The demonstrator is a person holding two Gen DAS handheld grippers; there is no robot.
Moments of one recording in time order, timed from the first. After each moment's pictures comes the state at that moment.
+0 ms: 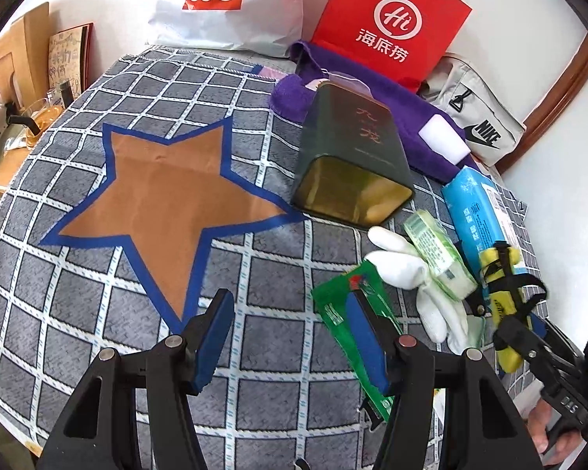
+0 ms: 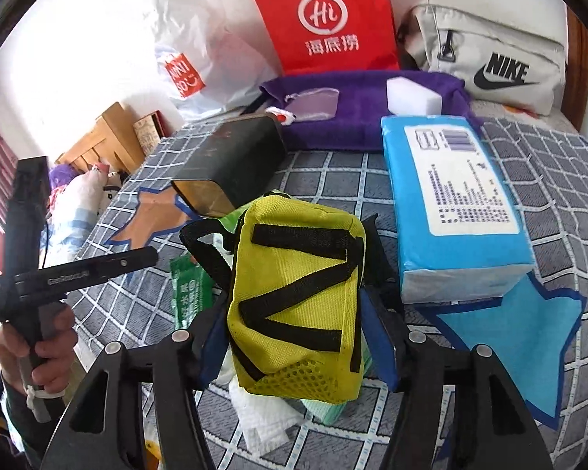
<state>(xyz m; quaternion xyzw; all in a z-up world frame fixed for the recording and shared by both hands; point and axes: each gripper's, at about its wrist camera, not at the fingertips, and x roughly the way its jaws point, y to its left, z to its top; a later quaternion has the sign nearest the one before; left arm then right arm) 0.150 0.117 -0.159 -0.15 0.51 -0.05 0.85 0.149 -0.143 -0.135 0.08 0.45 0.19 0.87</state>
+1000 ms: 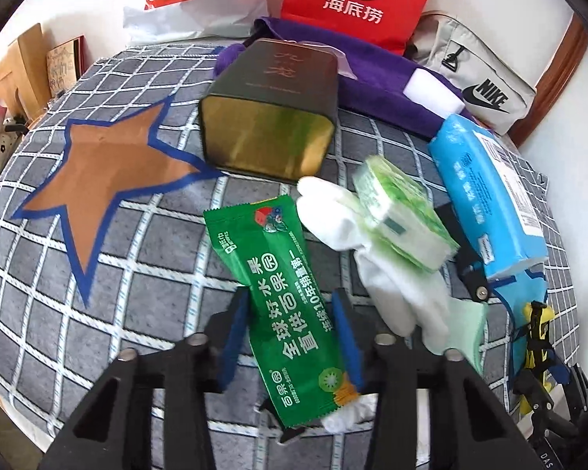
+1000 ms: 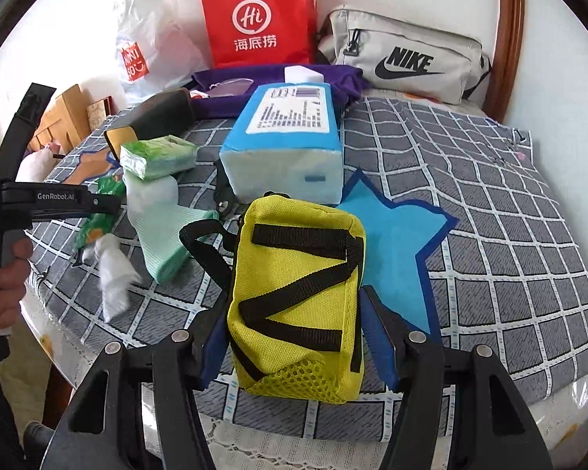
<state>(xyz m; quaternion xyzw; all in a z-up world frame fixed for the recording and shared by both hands) 0.146 0.038 -0.173 -0.10 0.52 -0.01 0.85 0.078 -0.238 -0.166 0.01 0.44 0.09 0.89</state>
